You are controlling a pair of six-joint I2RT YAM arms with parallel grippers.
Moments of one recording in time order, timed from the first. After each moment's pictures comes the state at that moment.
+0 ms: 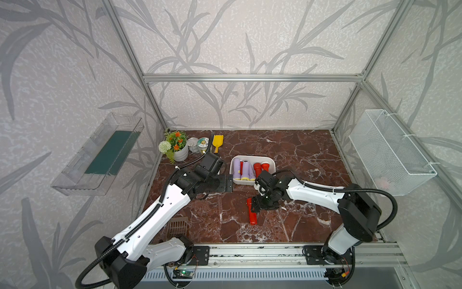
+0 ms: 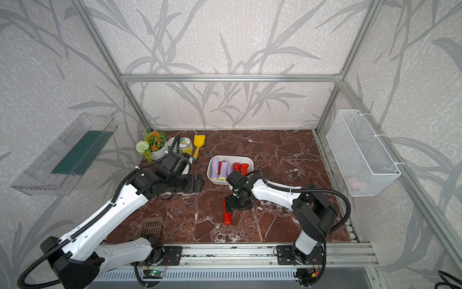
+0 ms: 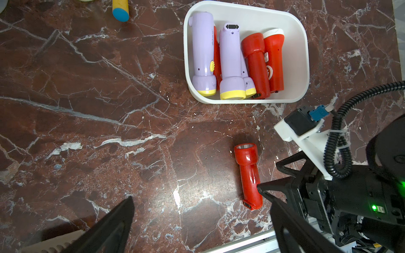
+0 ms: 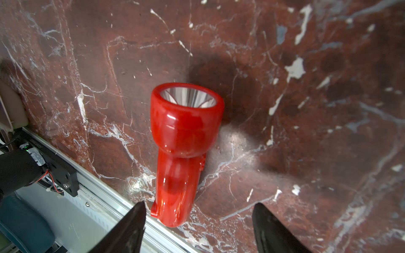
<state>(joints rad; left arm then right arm) -0.59 1.15 1.17 -1.04 -0.05 -0.53 0.86 1.66 1.05 -0.67 -0.32 0.62</state>
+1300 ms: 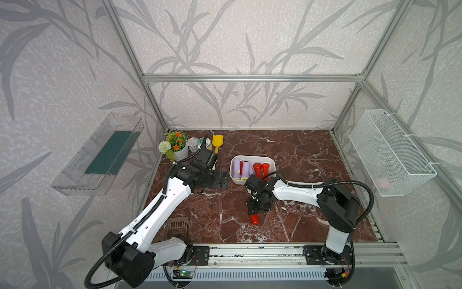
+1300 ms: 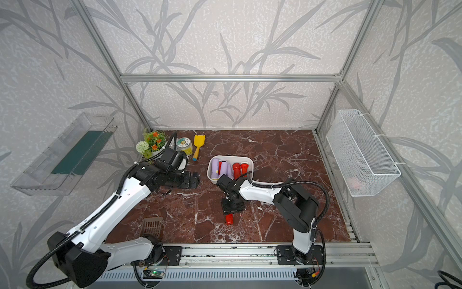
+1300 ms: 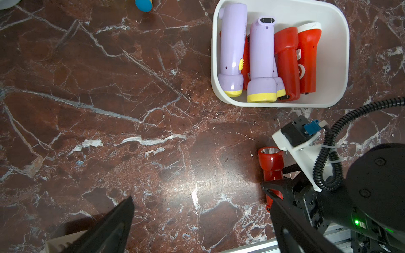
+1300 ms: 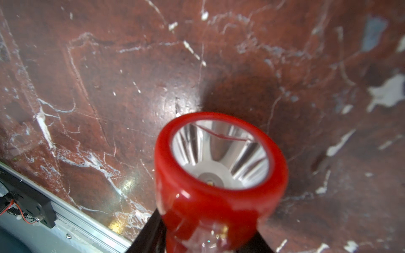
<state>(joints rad) -0.45 1.20 1.17 -1.07 0.00 -0.42 0.94 1.83 1.13 -0.66 -0.26 0.69</state>
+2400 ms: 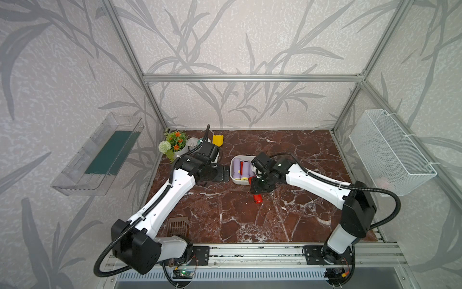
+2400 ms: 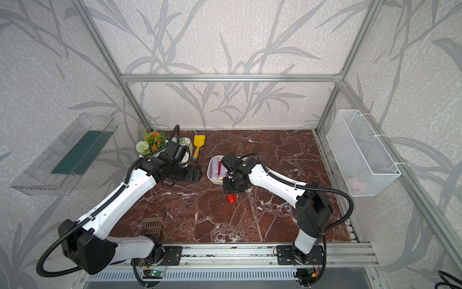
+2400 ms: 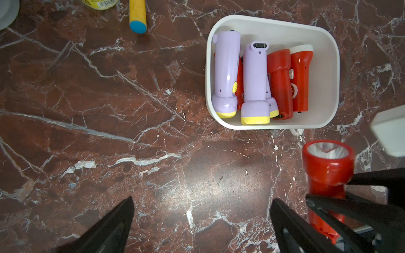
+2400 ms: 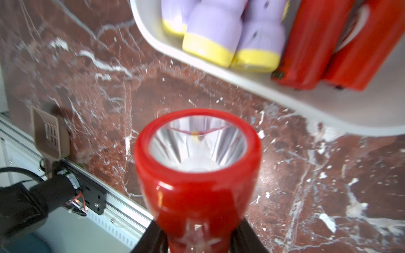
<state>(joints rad) -0.42 1.32 1.24 -1.00 0.03 -0.39 0.79 1.70 1.42 -0.91 -0.20 0.58</state>
